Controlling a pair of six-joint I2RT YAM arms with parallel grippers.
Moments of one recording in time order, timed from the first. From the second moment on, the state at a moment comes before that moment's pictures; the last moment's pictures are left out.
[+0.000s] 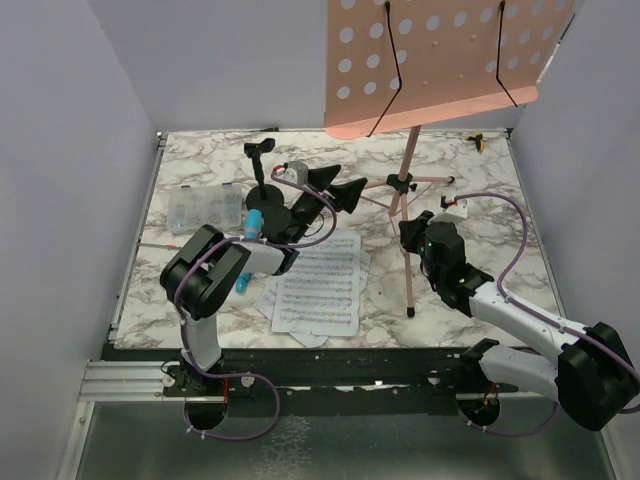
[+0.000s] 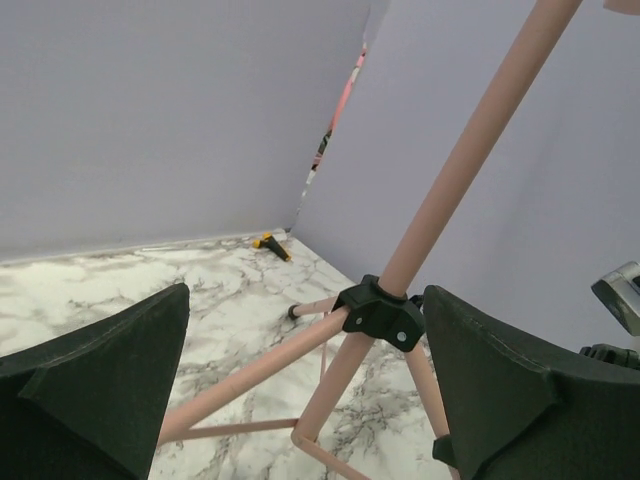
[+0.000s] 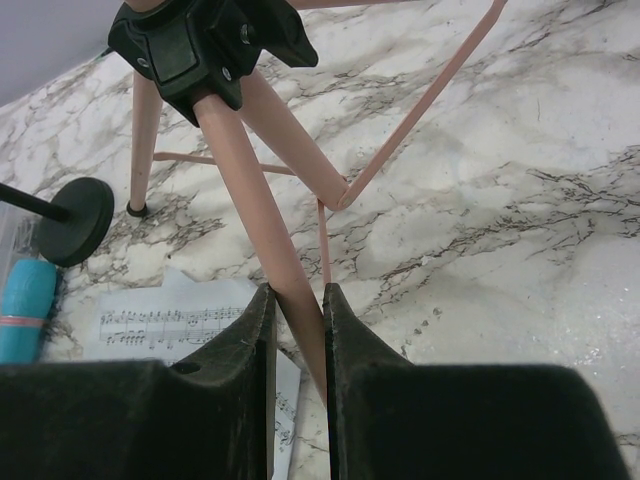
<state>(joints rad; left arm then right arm) -0.61 1.89 0.88 1.48 0.11 -0.49 0.56 1.09 0.51 0.27 0.46 0.57</state>
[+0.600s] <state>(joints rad) -0.72 1.72 0.94 0.87 -0.06 -0.12 0.55 1.07 0.49 0.28 0.41 0.49</state>
